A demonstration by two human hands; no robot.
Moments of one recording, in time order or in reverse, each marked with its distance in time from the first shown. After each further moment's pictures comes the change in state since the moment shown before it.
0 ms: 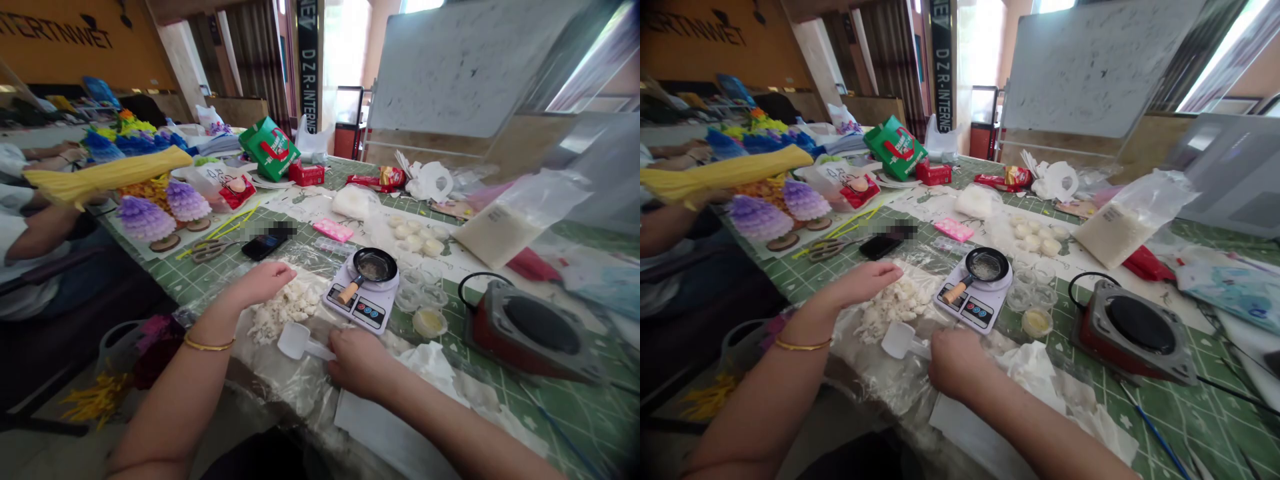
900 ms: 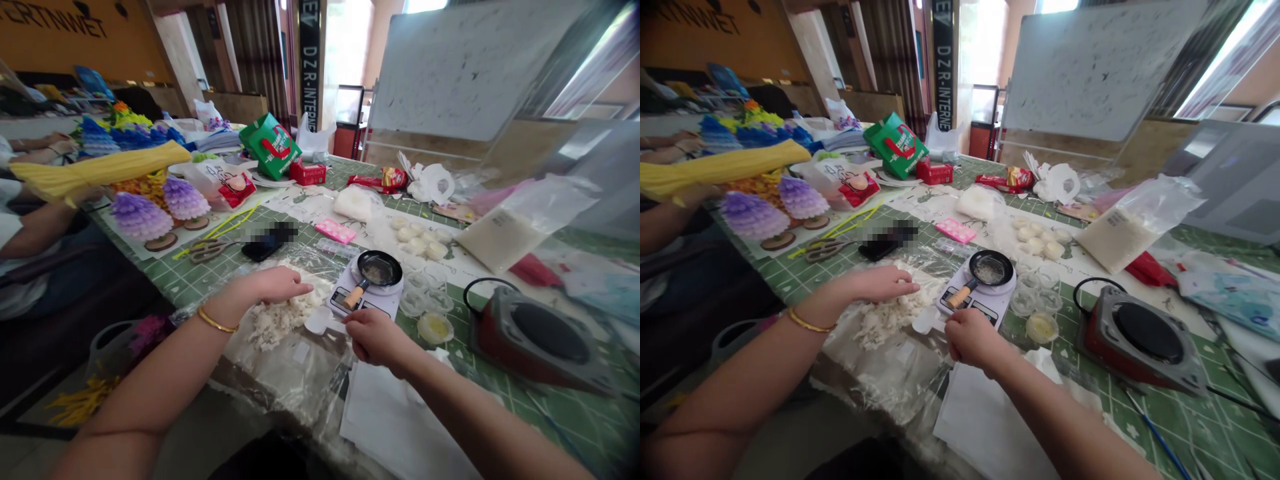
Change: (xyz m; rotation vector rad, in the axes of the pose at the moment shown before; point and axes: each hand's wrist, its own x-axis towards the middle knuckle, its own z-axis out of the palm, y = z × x) left_hand 0.031 -0.010 0.004 0.138 -0.394 -0.017; right_hand 0.017 0.024 -0.013 0.980 -0.098 0.389
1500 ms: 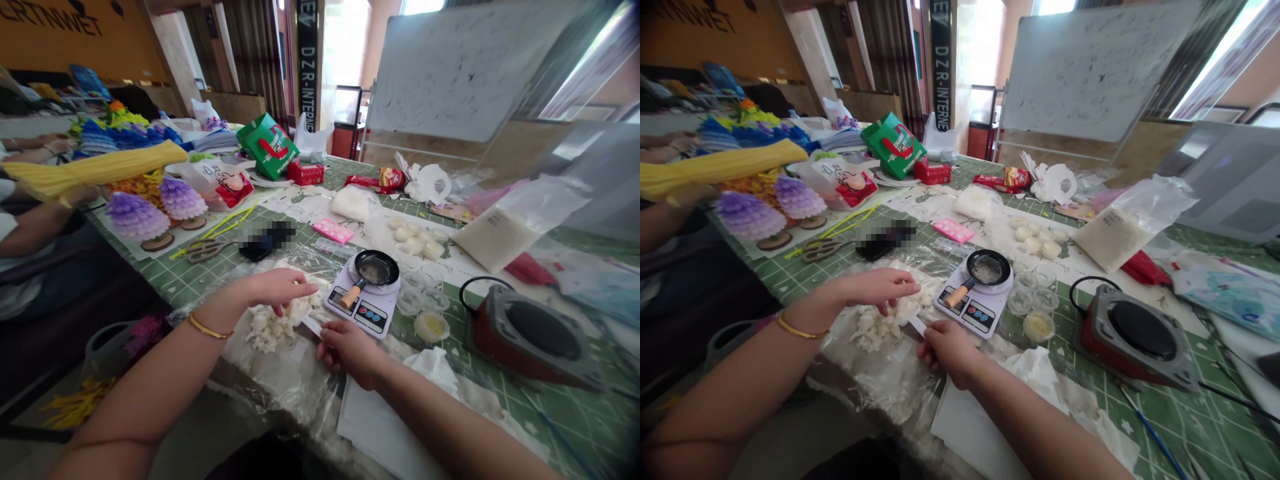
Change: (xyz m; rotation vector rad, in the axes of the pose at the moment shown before) left_hand -0.017 0.016 0.003 -0.396 -0.080 0.070; right_hand 0.018 0.016 0.044 0.515 -0.166 -0.005
